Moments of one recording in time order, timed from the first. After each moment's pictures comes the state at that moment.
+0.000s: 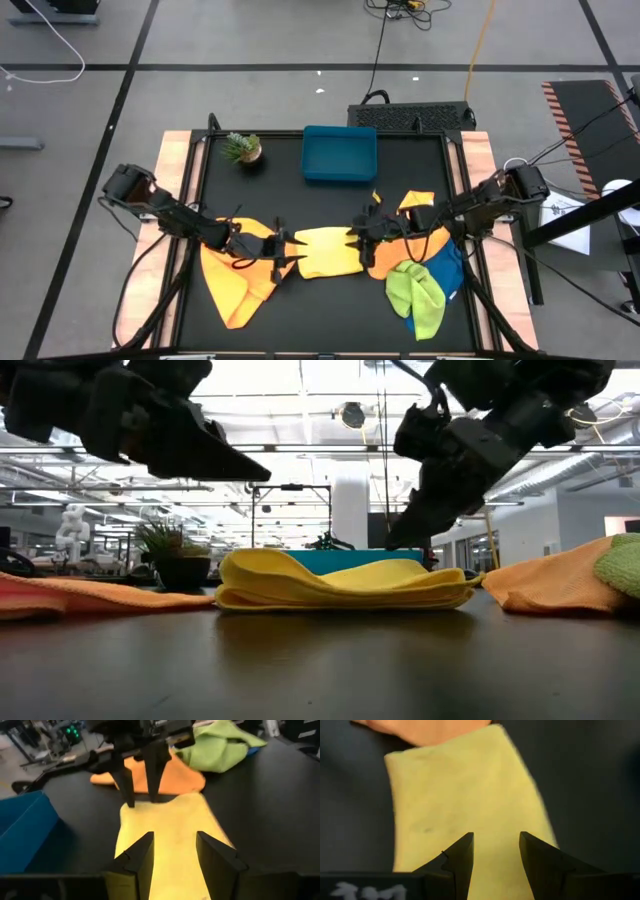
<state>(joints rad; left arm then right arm) -0.37 1.53 0.52 0.65 -0.38 0.08 0.16 1.55 0.65 0.18 0.10 0.30</state>
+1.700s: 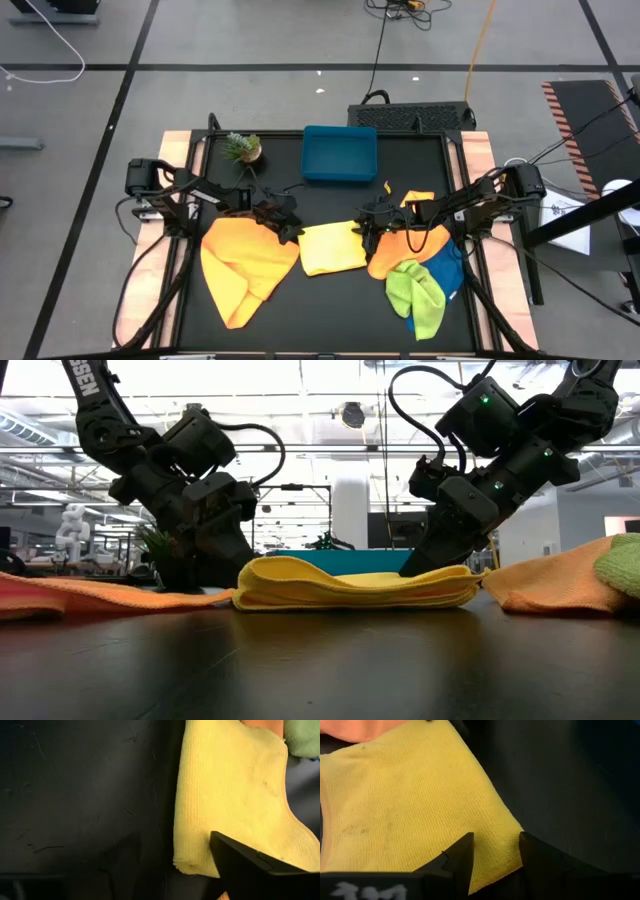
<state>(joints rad) 0.14 1.66 0.53 0.40 0.27 -0.46 0.04 1.56 0.48 0.37 0.13 0.35</state>
